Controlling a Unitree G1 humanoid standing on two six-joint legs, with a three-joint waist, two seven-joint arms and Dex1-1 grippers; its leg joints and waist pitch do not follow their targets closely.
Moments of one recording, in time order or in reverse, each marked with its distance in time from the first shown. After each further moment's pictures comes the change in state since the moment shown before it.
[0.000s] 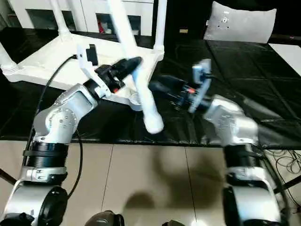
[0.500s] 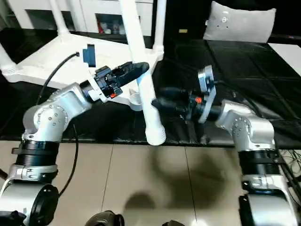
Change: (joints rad) left arm -0.016 0.074 -0.033 -0.029 -0.062 0.068 -0.201; right arm 0.059 -0.105 0.085 -0.132 0.029 0.150 0.139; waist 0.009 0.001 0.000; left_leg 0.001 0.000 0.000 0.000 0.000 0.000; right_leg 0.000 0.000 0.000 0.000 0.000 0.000
